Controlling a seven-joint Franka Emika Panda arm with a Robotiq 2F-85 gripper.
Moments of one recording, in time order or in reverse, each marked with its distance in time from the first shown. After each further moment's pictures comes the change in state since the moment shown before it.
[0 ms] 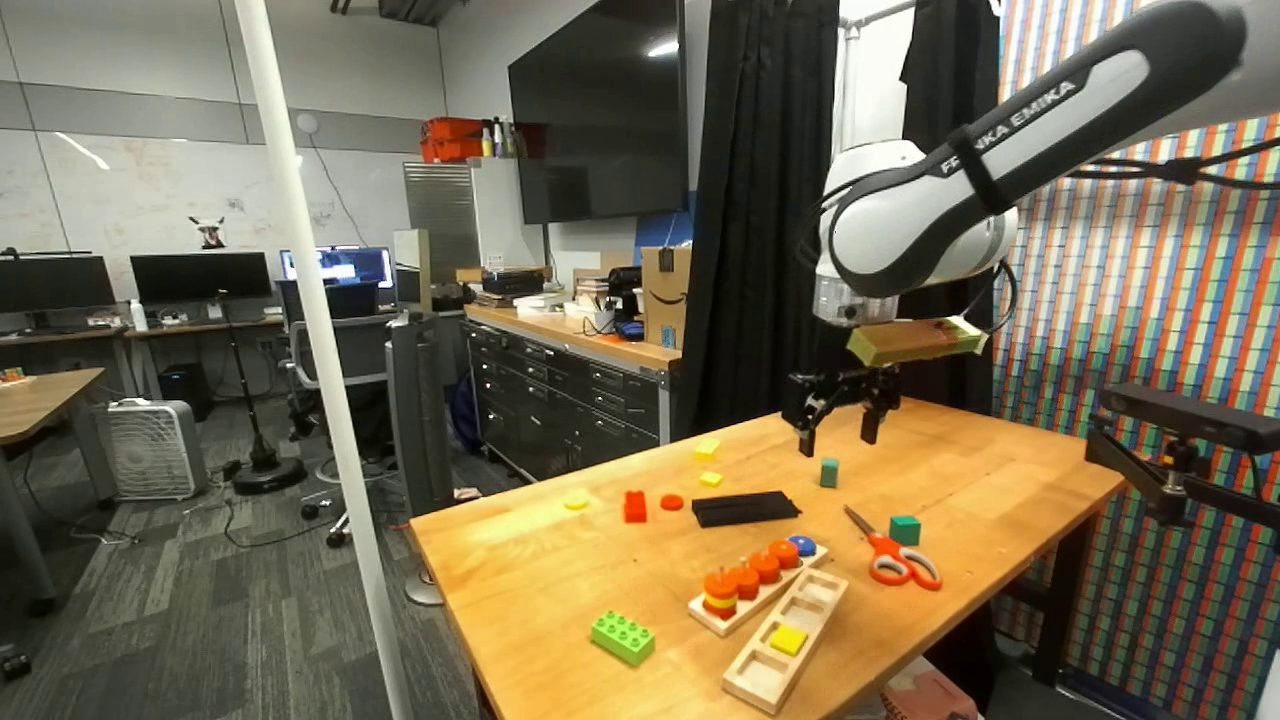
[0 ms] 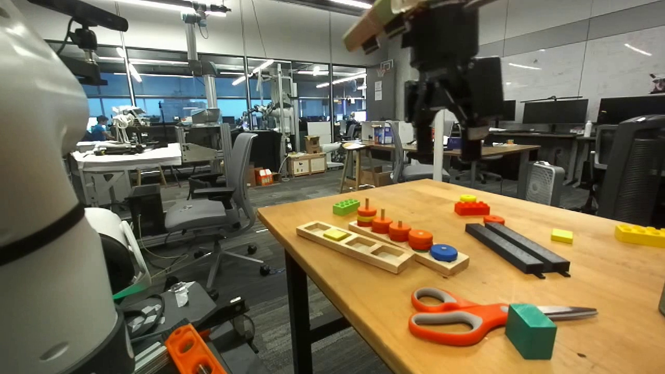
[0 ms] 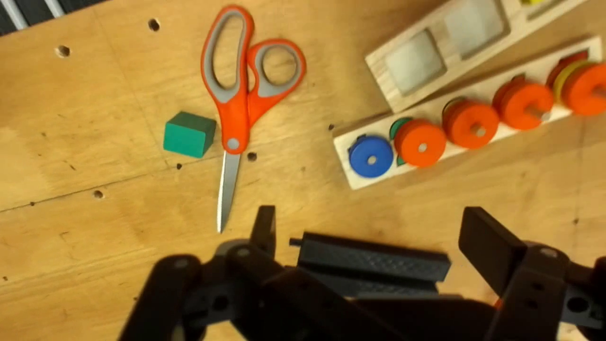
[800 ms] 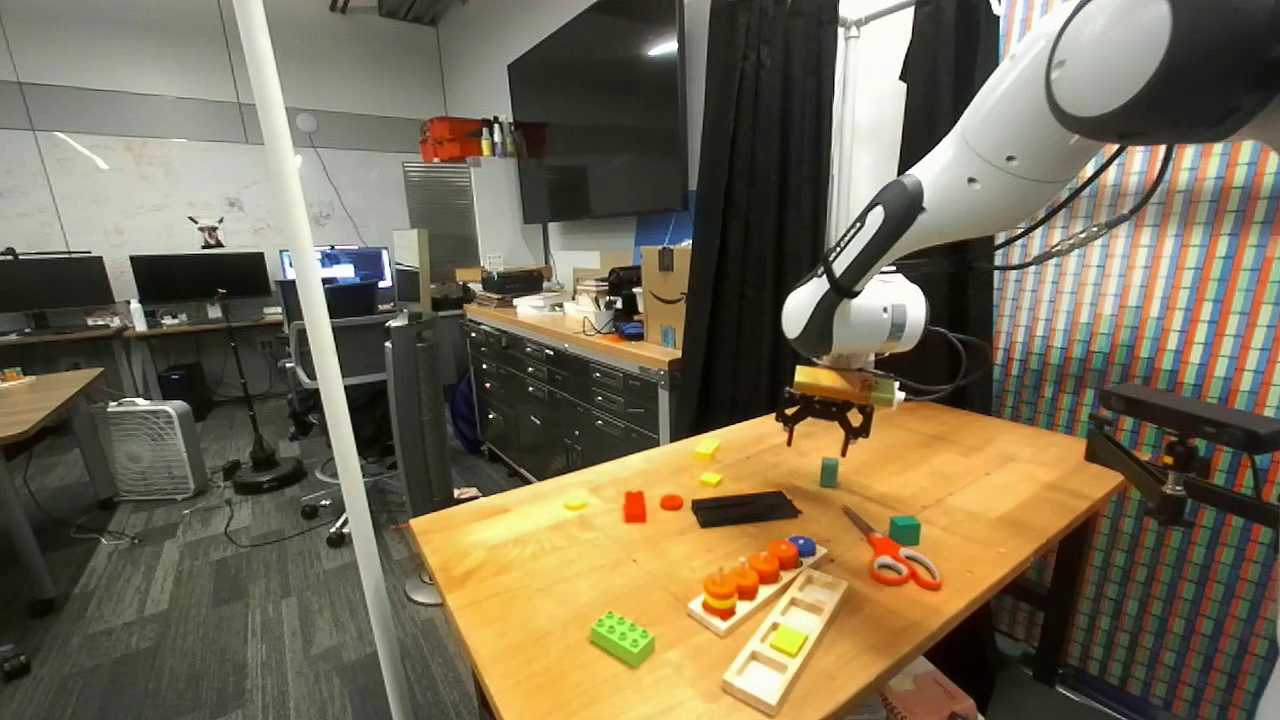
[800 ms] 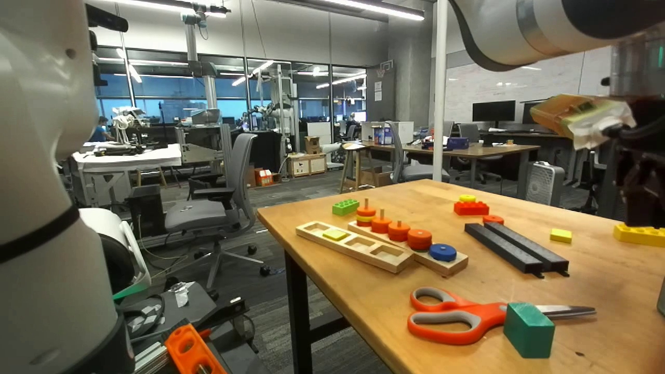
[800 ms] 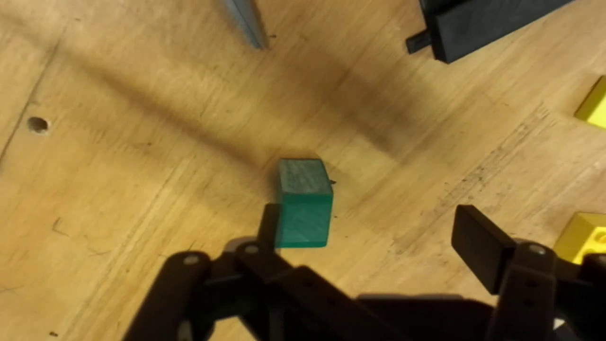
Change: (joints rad) arm -0.092 0.650 -0.180 0.400 0.254 0.365 0.191
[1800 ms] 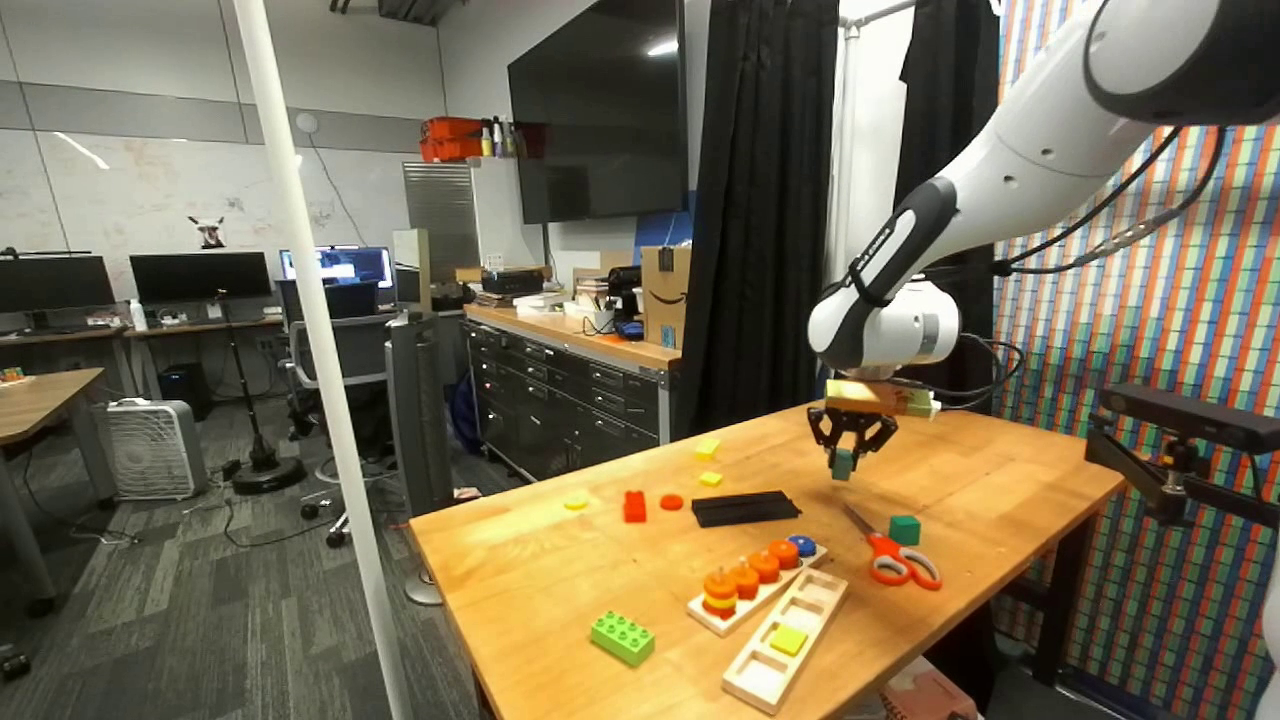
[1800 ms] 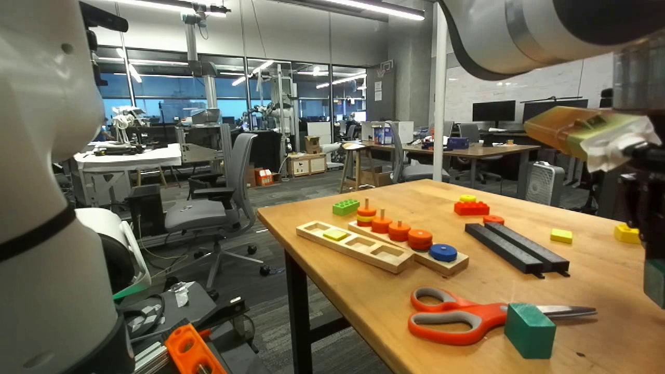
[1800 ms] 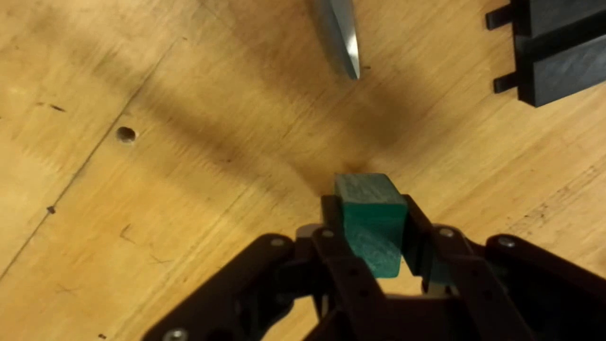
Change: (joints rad) arm -0.052 -0.041 0.006 -0.100 -0.047 0.047 -0.075
